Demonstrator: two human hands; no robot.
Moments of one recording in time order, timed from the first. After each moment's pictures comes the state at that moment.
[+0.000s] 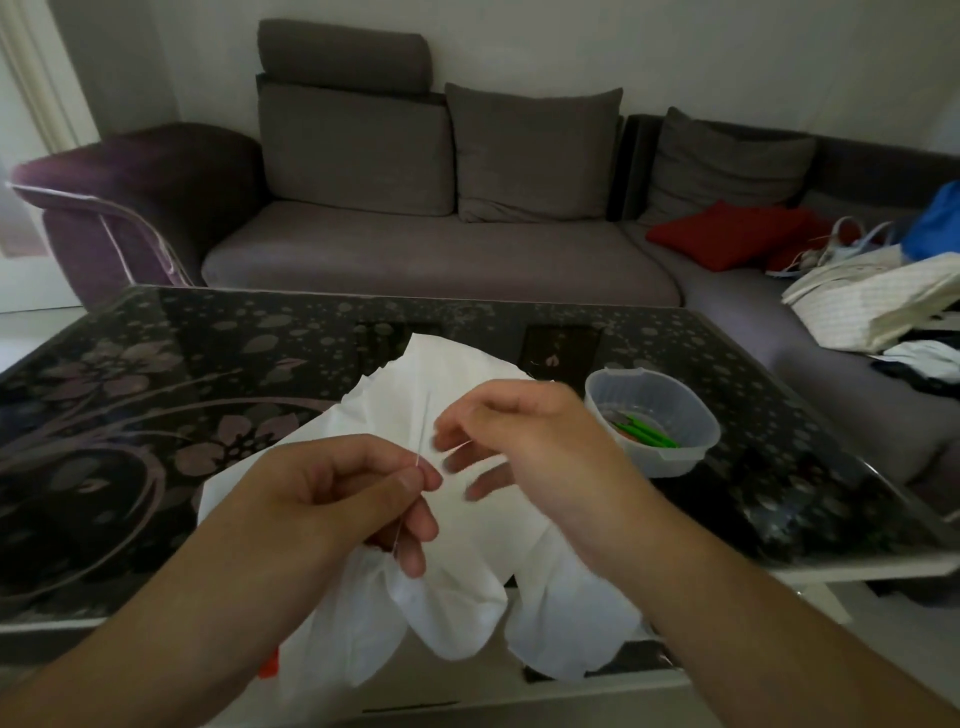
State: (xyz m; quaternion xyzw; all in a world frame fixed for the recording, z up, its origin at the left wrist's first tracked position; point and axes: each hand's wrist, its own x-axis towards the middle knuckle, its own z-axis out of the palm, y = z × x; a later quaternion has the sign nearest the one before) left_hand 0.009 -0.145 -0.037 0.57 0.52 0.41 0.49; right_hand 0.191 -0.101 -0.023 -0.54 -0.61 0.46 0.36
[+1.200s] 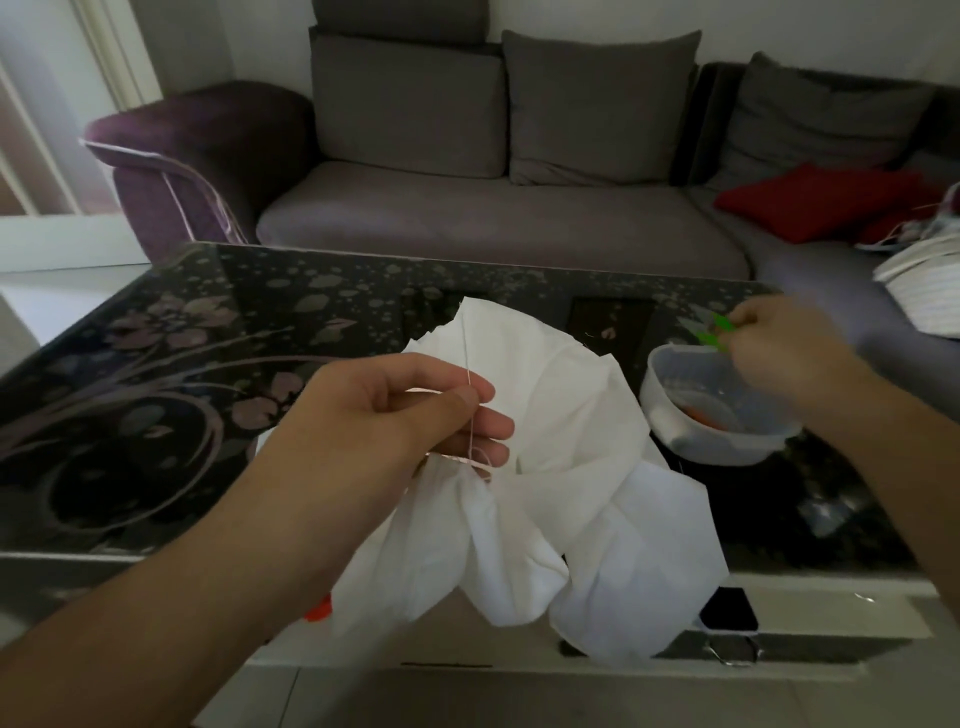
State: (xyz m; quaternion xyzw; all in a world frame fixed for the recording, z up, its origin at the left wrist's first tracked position) left_hand 0.023 -0.115 -0.036 0.54 0.54 0.44 0.47; right_hand 0.343 0.020 -0.045 -0.76 -0.58 0.13 0.28
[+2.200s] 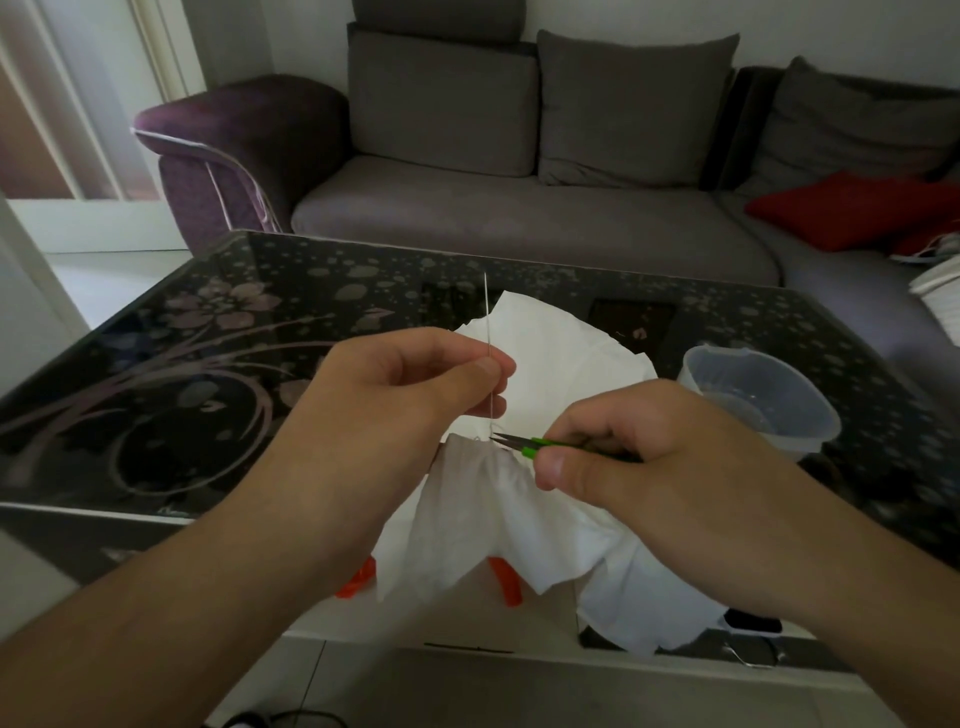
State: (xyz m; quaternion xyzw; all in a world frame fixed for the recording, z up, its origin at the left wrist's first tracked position) left_hand 0.002 -0.138 -0.026 0.52 0.56 0.49 0.42; right_hand 0.186 -0.133 -0.012 -0.55 -0.77 0.29 0.17
